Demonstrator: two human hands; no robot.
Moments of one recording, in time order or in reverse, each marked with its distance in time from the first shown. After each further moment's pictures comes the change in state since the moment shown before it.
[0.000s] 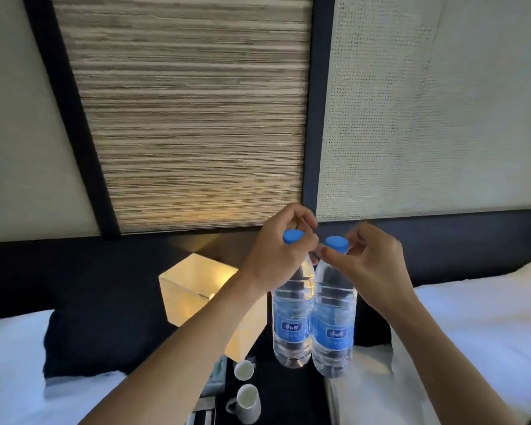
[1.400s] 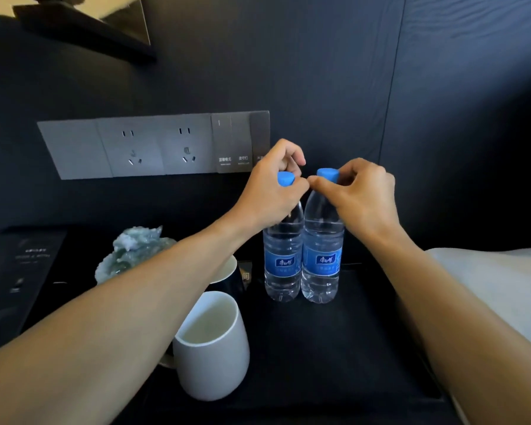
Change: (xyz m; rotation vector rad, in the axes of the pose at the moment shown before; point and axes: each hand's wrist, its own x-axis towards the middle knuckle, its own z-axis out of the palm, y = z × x) left_hand -0.053 -0.731 0.113 0.282 0.129 0.208; right_hand -0.074 0.618 0.396 -0.051 0.068 -0.017
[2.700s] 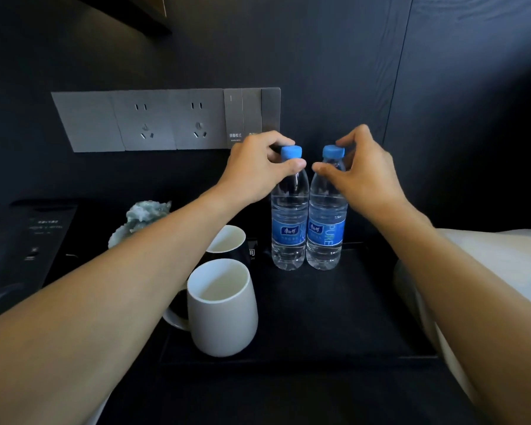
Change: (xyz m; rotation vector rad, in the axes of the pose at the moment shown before) left_hand -0.012 -0.004 -0.033 0.278 0.031 -0.178; right_hand -0.009 -0.003 -0.004 -0.142 -0.110 -0.124
